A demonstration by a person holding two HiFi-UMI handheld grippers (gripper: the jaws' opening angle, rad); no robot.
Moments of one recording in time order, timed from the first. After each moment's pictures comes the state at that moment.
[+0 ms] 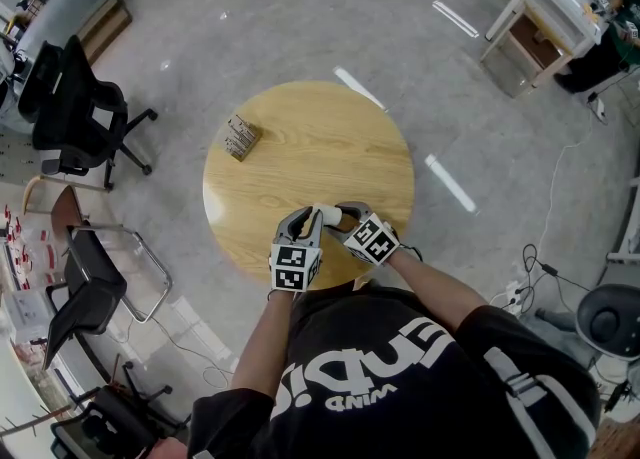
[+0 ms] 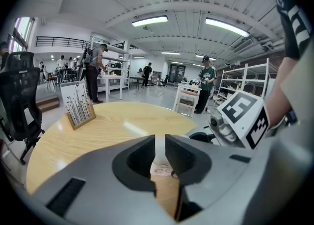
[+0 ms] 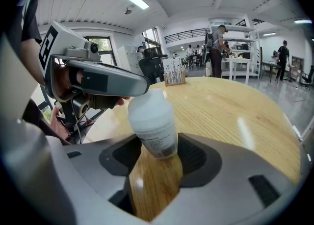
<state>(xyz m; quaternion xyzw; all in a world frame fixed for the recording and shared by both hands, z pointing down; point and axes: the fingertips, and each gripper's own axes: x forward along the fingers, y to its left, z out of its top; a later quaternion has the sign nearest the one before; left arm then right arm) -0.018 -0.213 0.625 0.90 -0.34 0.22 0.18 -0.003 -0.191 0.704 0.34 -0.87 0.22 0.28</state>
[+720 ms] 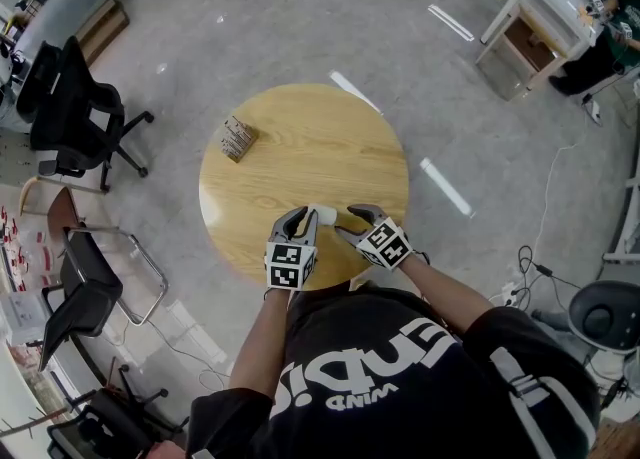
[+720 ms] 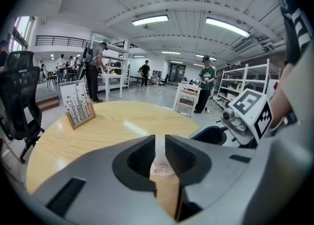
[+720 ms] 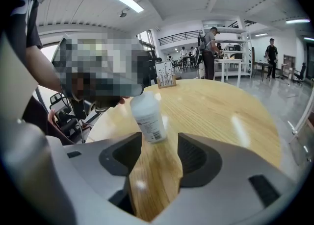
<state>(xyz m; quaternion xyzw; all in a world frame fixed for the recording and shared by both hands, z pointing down) -0.018 -0.213 0.627 0.89 -0.34 0.23 0.18 0.036 -0.174 0.693 0.37 -0.86 0.23 0.27</state>
